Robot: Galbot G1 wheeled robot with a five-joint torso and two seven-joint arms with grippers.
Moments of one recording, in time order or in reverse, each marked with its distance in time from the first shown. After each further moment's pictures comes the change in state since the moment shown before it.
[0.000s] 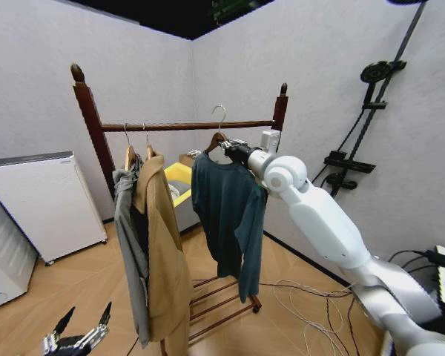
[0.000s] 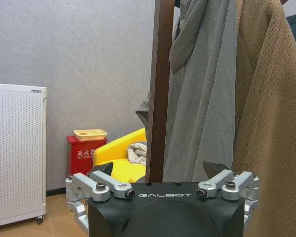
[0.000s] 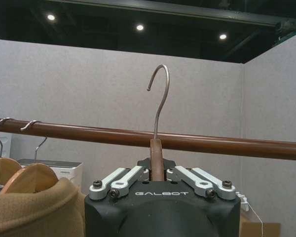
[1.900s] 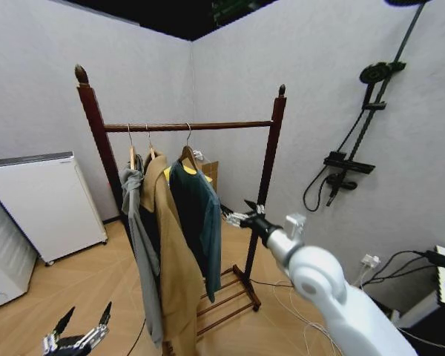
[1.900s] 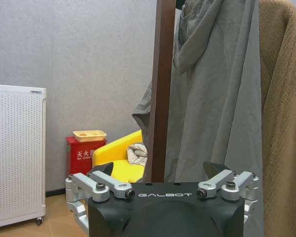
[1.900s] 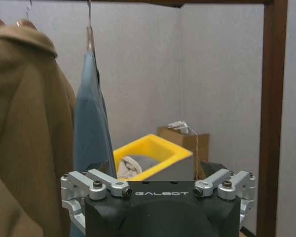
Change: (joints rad) left arm 0.000 0.000 0.000 0.000 0.000 0.000 0.000; right arm -1.209 -0.067 0.418 0.653 -0.404 0.084 0.108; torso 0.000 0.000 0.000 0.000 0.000
